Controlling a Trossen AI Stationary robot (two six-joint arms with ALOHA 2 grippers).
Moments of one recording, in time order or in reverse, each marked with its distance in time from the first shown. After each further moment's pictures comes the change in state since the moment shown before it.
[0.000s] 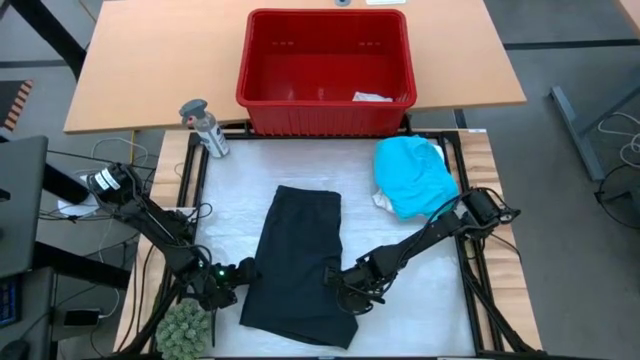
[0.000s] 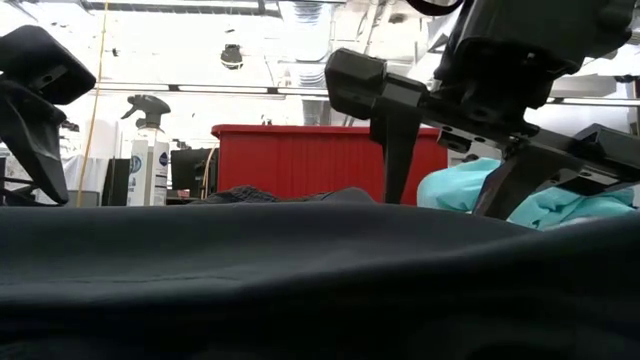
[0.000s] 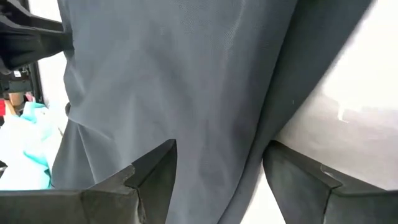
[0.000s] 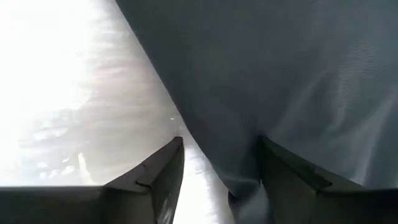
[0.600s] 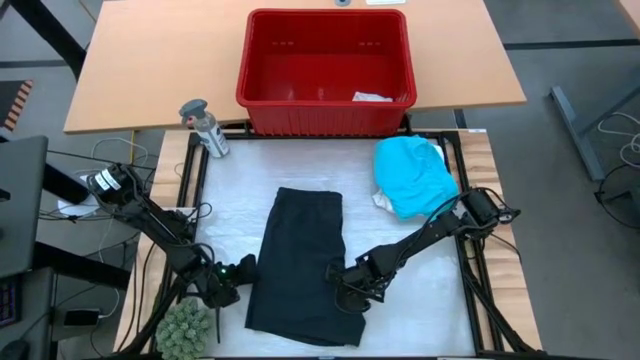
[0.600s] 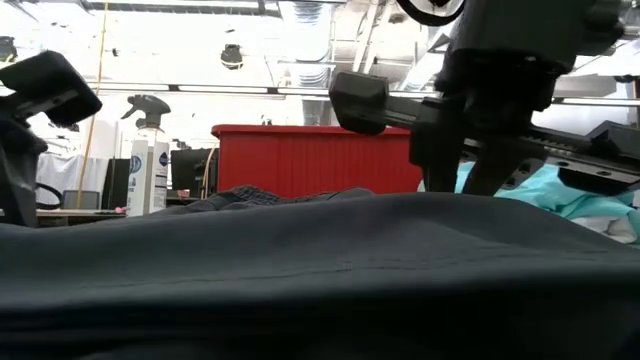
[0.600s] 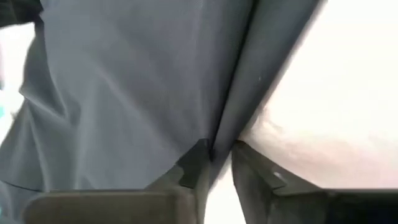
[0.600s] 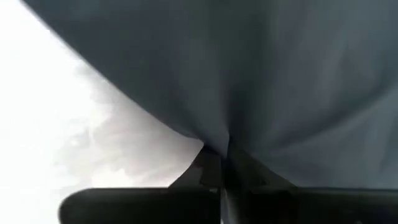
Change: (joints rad) left arm 0.034 0.003 -0.002 -0.006 0.091 -0.122; right arm -0.010 0.004 -0.003 -0.023 -0.035 0.124
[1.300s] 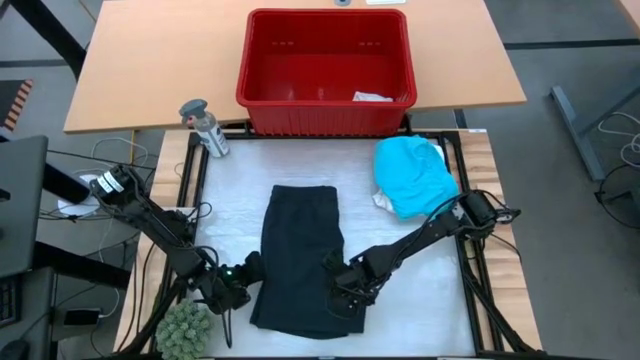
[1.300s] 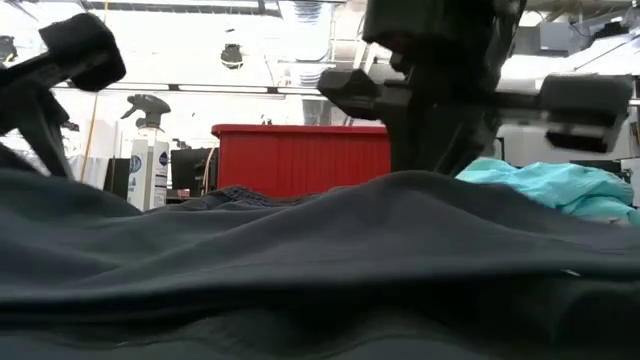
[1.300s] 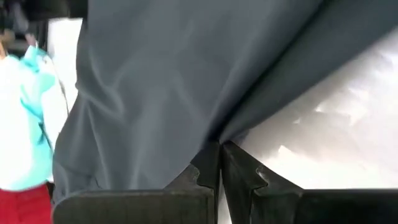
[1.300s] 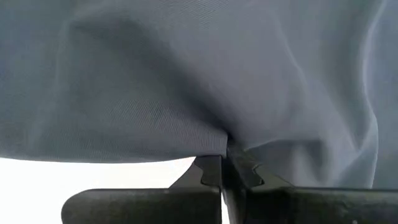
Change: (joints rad) left arm 0.014 0.011 0.136 -0.048 -0.161 -0.048; right arm 0.006 0.004 0.144 -0.165 0.109 0.398
